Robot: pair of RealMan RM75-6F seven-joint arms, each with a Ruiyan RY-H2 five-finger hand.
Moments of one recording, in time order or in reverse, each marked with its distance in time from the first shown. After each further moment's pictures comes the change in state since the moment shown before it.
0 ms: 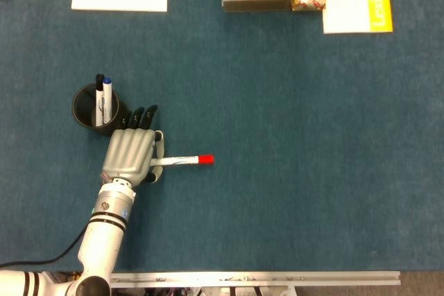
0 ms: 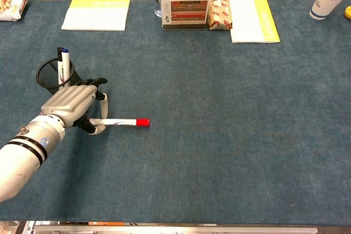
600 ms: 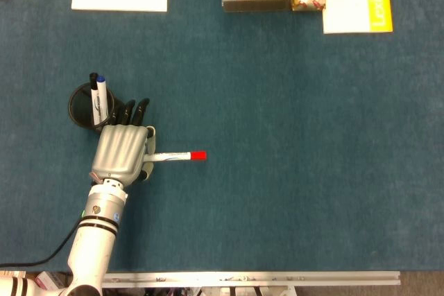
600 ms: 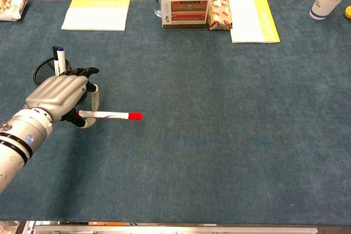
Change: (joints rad) left arm 0.002 0.063 0.015 -0.118 0.040 0.089 0.090; right arm -0.001 0.000 0.000 -0.001 0.000 0.002 -0.003
